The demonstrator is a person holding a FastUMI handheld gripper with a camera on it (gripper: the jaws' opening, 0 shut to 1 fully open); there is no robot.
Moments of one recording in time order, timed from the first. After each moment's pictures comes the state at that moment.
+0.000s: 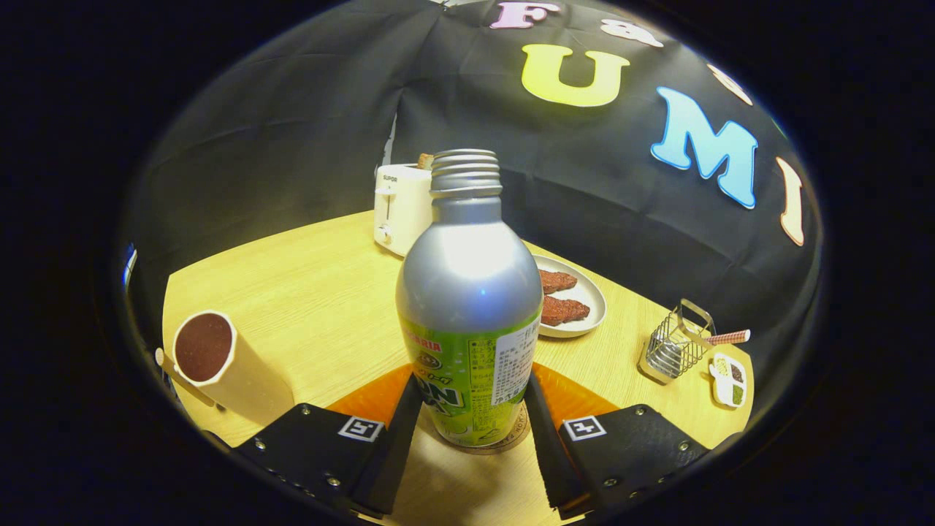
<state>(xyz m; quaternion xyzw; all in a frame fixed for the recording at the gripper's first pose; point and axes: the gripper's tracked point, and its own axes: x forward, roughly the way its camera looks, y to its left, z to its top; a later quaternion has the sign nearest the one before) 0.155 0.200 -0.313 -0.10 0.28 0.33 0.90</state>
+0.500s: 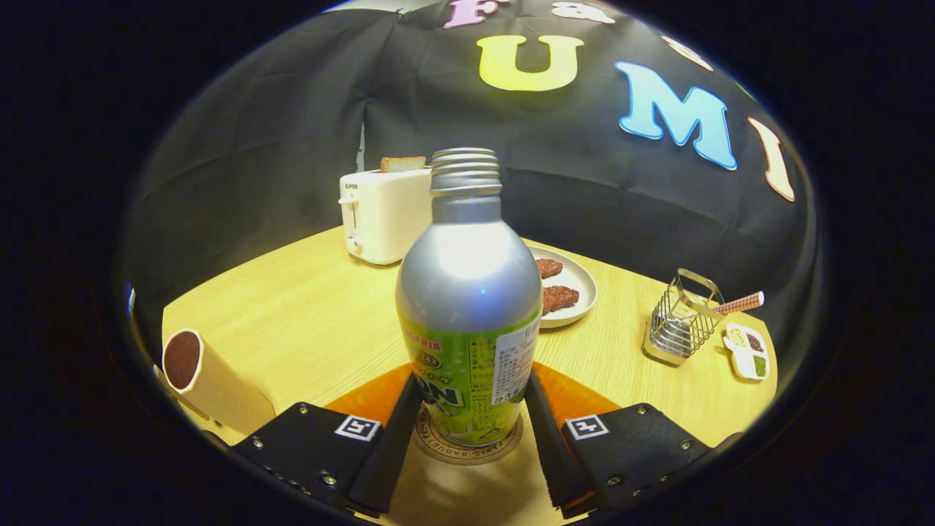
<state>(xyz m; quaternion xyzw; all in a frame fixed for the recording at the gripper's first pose) 0.177 0.197 -0.332 -0.04 0.29 0.30 0.91</state>
